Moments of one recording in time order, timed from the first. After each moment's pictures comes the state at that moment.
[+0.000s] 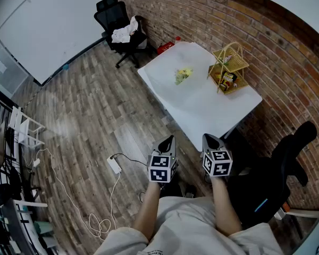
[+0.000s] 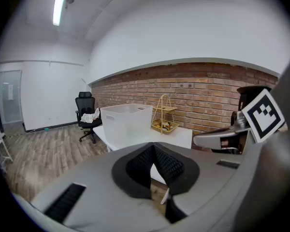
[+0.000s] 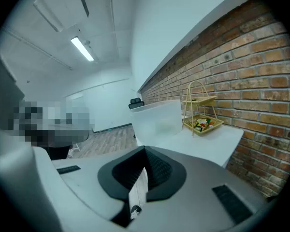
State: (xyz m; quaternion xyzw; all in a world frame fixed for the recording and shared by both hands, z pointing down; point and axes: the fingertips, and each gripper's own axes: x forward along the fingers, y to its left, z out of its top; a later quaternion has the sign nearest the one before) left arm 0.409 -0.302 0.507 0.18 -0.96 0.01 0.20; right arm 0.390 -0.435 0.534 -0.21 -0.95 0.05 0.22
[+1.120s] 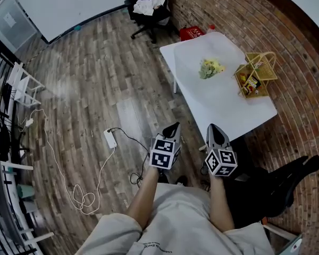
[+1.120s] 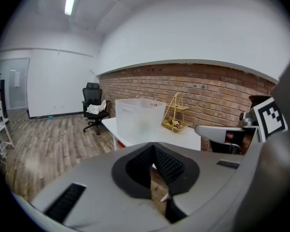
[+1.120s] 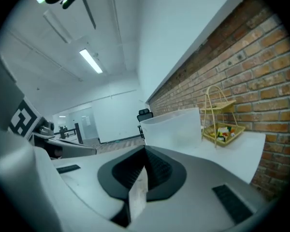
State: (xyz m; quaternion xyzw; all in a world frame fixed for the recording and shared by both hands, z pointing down) left arm 0.346 -0.238 0.533 0.17 -0.96 -0.02 0.22; right arm 0.325 -0.367 0.520 -0.24 -0.96 0.08 0.13
